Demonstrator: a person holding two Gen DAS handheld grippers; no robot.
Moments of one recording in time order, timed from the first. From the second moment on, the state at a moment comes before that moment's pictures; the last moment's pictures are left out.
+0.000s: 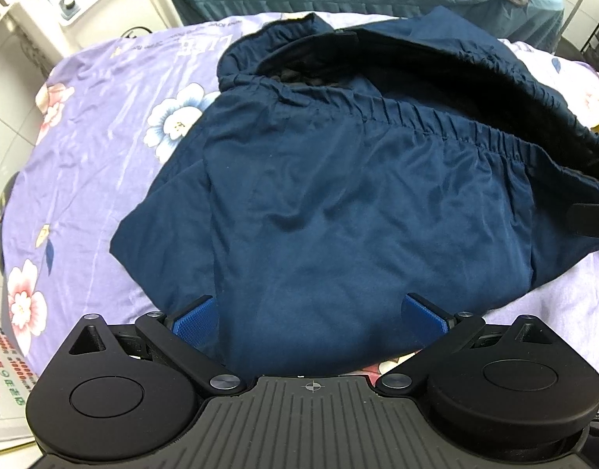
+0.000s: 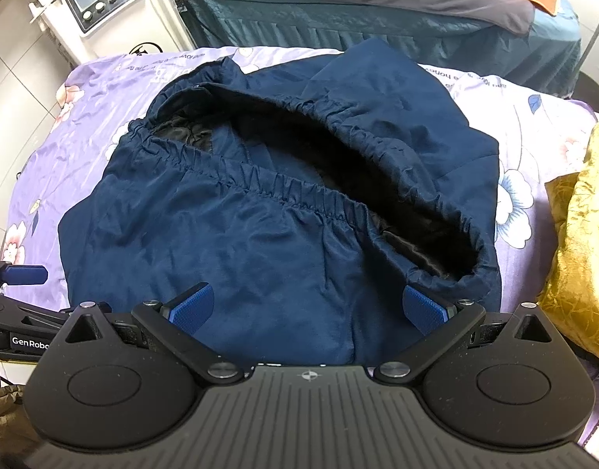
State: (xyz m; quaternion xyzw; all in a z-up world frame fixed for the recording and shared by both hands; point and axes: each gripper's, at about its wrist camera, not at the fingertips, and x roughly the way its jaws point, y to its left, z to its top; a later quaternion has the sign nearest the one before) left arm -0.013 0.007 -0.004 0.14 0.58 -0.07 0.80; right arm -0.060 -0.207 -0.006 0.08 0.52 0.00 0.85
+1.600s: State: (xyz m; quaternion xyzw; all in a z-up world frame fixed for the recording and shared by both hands) left arm 0.170 0.205 -0.099 0.04 0.53 -0.07 0.85; right arm 0.210 -0.121 -0.018 0.01 0.38 0.05 0.92
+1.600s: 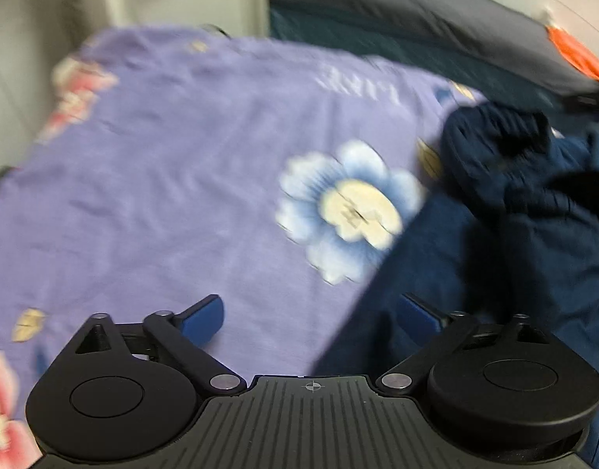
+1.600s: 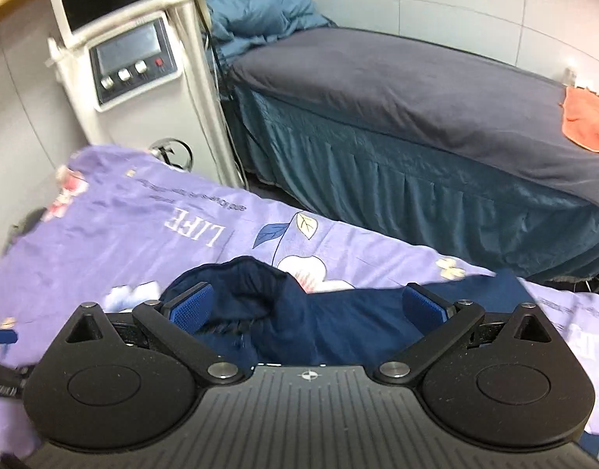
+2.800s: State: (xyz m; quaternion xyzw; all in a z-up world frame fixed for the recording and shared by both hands) left arm -0.030 0.117 0.112 -0.02 0.30 -0.11 0.95; right arm -0.024 -0.199 0.139 0.08 0.13 0.05 0.99
